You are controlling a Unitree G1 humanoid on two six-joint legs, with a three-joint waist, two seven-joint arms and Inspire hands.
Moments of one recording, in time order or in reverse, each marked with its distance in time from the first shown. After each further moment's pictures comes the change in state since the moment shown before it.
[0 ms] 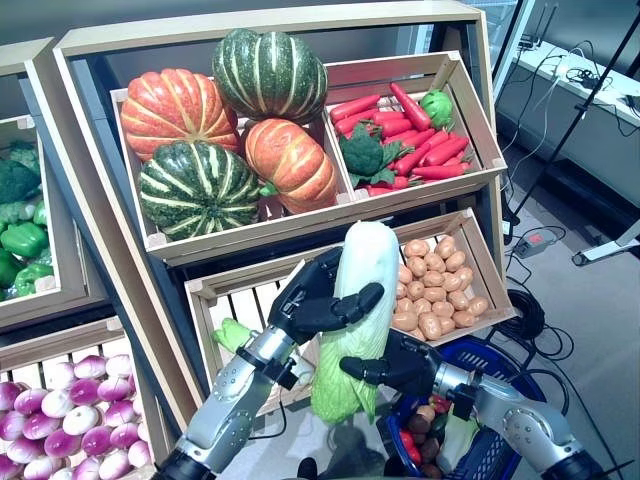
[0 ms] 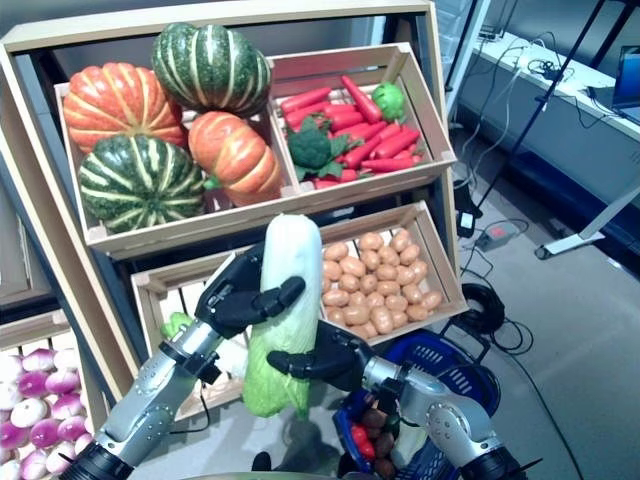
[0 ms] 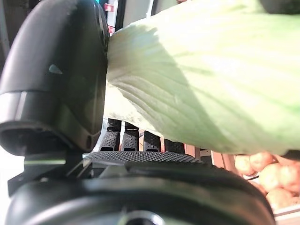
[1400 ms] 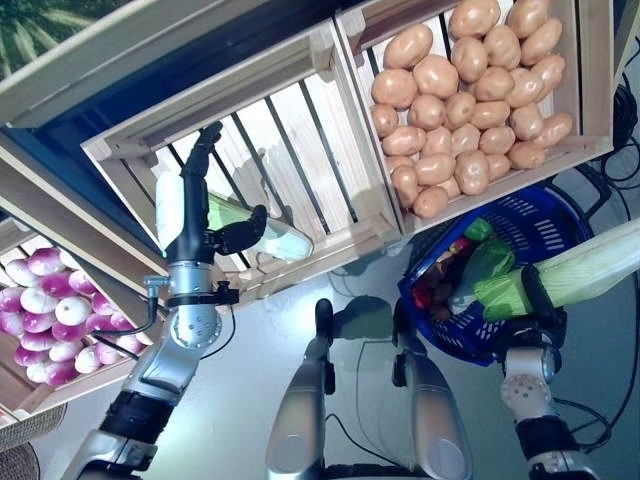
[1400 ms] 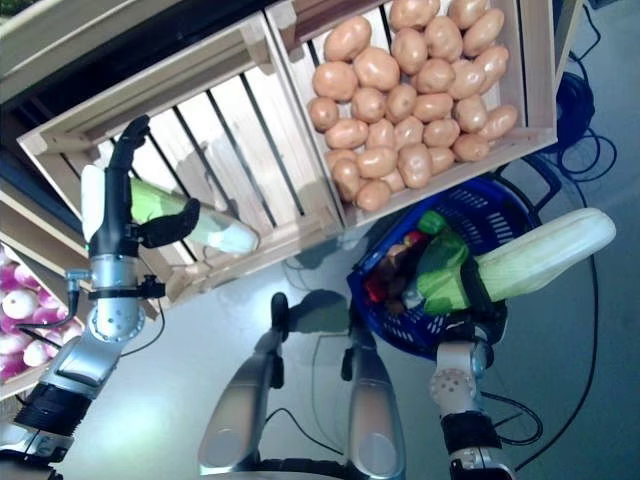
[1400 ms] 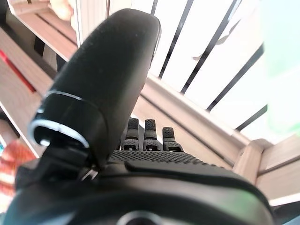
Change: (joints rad) left arm -0.264 0.158 0.185 0.215 0.765 0.062 0.802; right arm -0.252 0.216 -0.368 0.576 0.352 -0.828 -0.936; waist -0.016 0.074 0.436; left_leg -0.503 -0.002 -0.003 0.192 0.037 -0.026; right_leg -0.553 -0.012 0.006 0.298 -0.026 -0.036
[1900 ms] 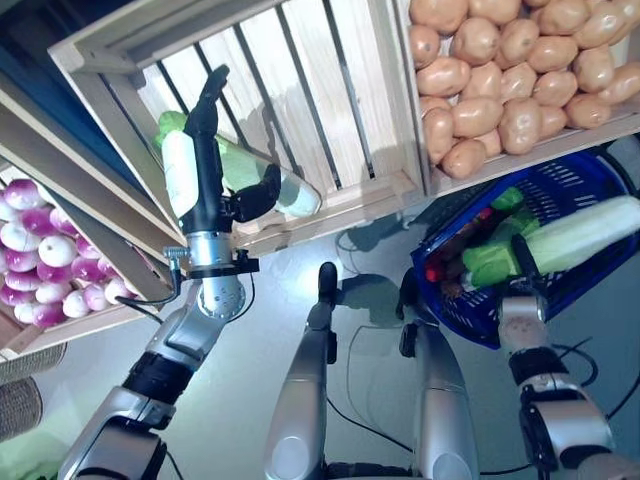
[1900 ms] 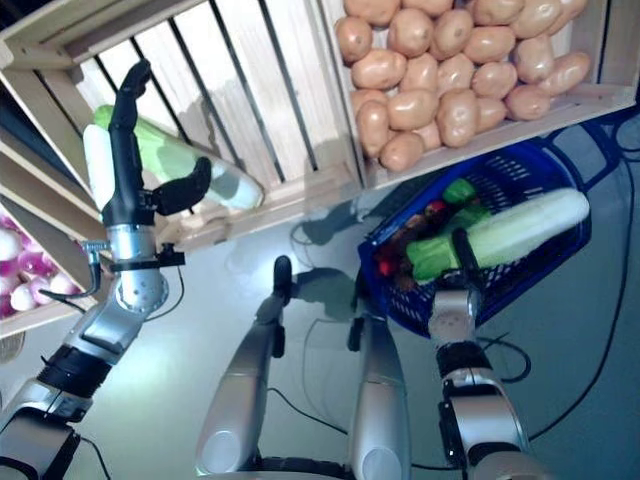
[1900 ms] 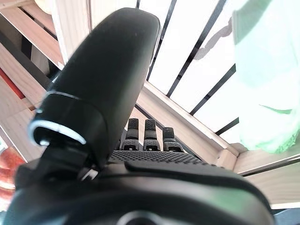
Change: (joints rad) left arm -0.234 -0.019 -0.111 0.099 0.040 -0.009 0.140; right arm -0.440 -0.070 0.014 0.469 0.161 0.210 0.074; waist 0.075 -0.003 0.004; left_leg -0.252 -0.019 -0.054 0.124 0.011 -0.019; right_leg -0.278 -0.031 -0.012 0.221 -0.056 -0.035
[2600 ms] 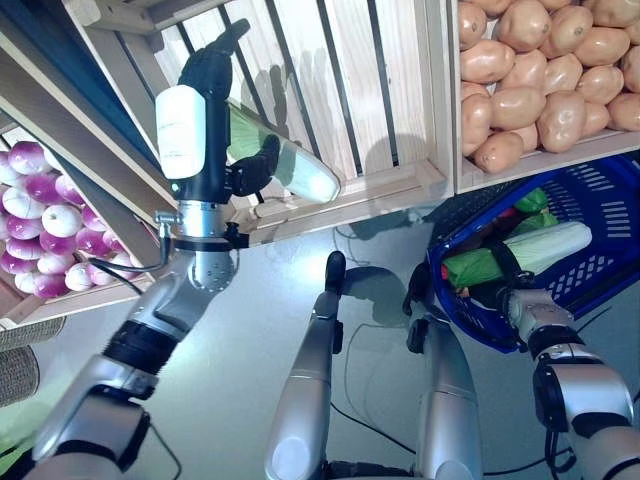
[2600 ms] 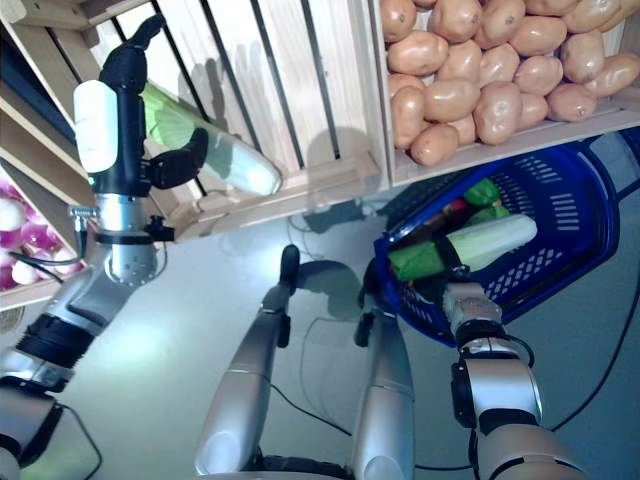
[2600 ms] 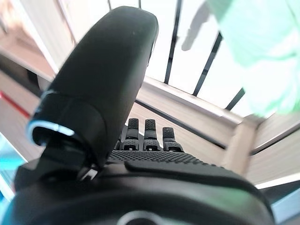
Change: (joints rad) left arm -0.108 0.190 -0.053 0.049 0.175 0.016 -0.047; right arm -0.093 -0.072 -0.055 0.241 0.246 0.303 -0.010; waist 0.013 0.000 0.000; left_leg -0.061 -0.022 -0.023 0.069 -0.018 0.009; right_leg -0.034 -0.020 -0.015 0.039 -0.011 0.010
